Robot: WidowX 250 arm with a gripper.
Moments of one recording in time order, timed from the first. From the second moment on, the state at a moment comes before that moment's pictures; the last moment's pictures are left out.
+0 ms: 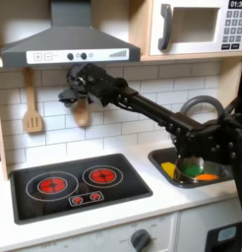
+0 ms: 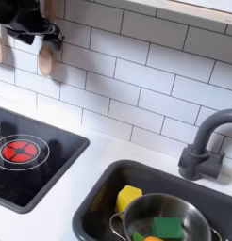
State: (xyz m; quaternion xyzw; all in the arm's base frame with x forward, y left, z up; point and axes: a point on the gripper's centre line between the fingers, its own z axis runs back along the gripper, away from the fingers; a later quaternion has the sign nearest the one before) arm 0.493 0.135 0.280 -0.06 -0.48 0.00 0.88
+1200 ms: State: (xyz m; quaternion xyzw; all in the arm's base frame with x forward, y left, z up) arm 0.479 0.126 0.282 -0.08 -0.51 -0.01 0.86
